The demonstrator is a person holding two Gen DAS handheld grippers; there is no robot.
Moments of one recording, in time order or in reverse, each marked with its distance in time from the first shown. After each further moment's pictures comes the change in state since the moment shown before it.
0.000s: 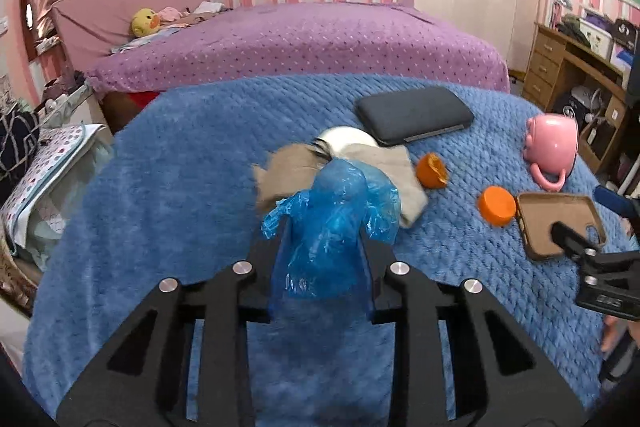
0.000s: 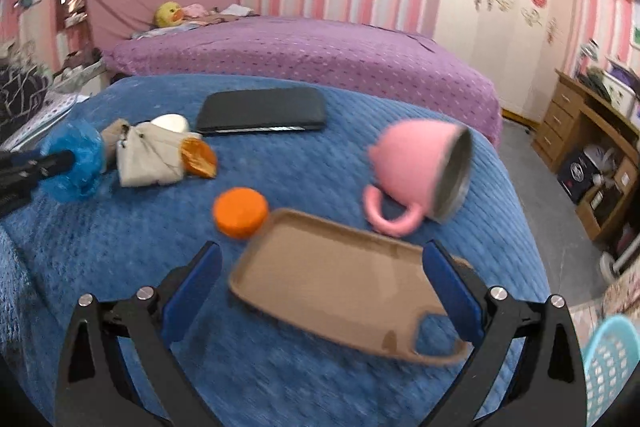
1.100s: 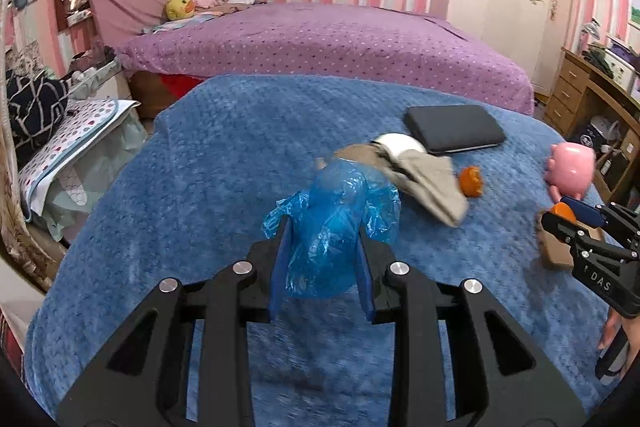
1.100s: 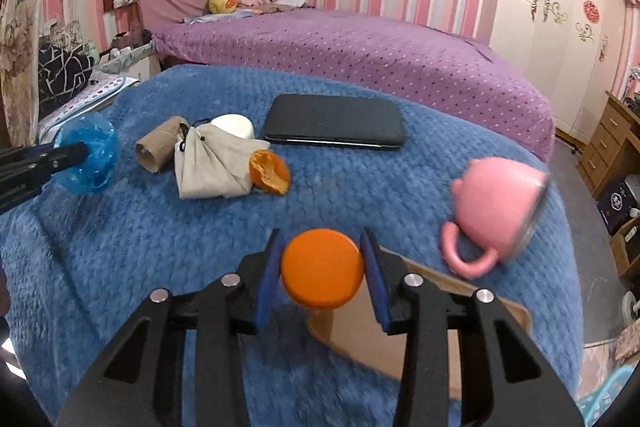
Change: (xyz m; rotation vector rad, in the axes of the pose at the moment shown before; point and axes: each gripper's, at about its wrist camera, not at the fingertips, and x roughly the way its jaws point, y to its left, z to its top) left arm -0.016 0.029 -0.005 -0.093 0.001 0.044; right arm 0.004 0.021 0.020 -0.083 0.022 0.154
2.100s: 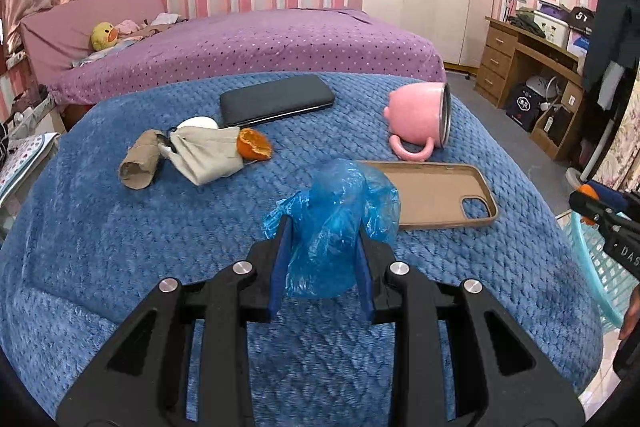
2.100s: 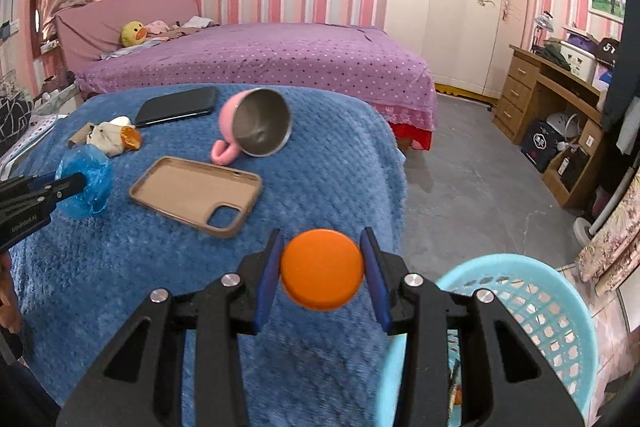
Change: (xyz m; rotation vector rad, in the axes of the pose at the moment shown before) left arm -0.034 -0.175 -0.052 0.156 -0.018 -0.180; right arm -0.130 -0.152 -0.101 0.205 -0.027 -0.246
